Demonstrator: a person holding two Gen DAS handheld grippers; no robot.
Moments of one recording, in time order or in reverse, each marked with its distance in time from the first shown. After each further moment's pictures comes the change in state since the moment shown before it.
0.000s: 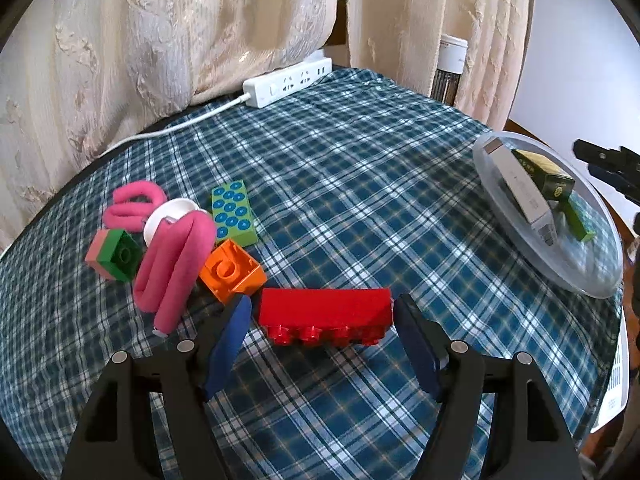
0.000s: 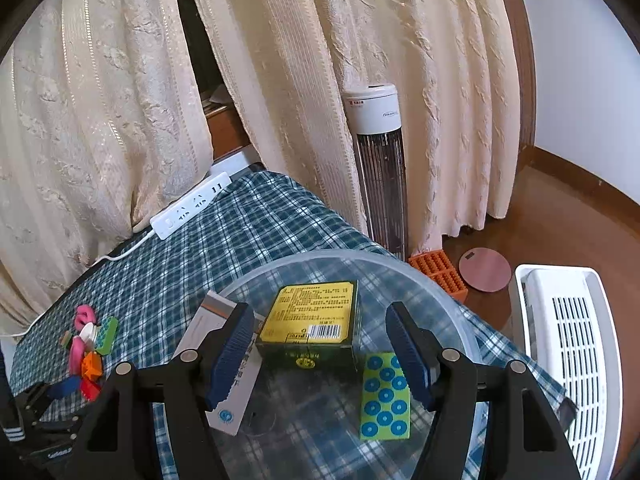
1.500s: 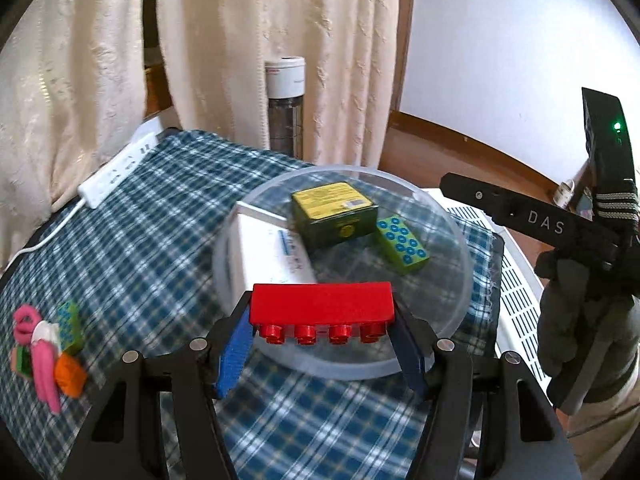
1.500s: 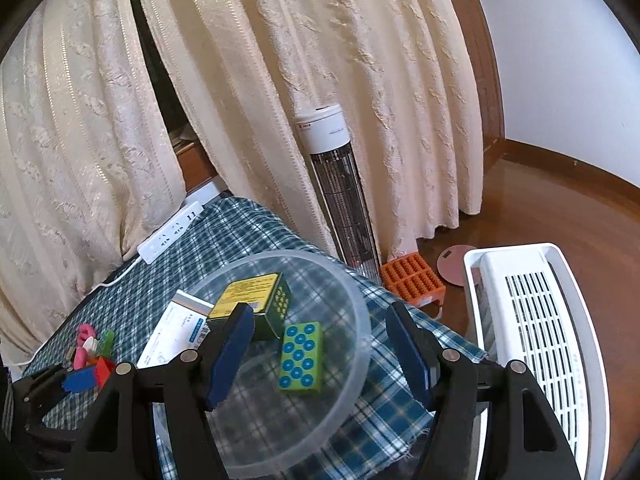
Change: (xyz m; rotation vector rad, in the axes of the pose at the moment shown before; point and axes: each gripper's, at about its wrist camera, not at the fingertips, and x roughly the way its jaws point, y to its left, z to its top) left arm -0.034 -0.168 0.042 0.261 -0.072 -0.300; right arm -0.049 -0.064 -0.018 0.103 -0.072 -0.038
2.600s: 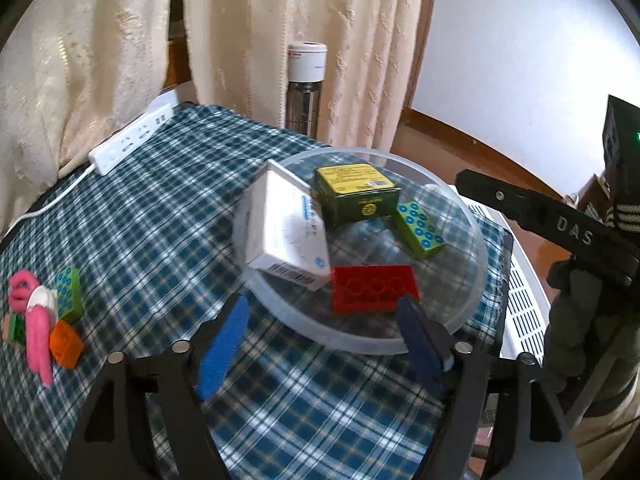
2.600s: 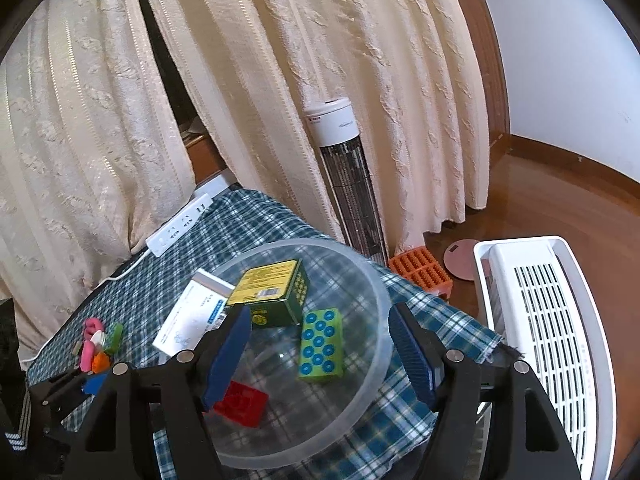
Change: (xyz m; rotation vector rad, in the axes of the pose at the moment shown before) left arm -0.006 0.024 -0.018 -0.091 0.028 0.012; right arm -0.004 0.020 -0.010 -0.013 0.019 0.028
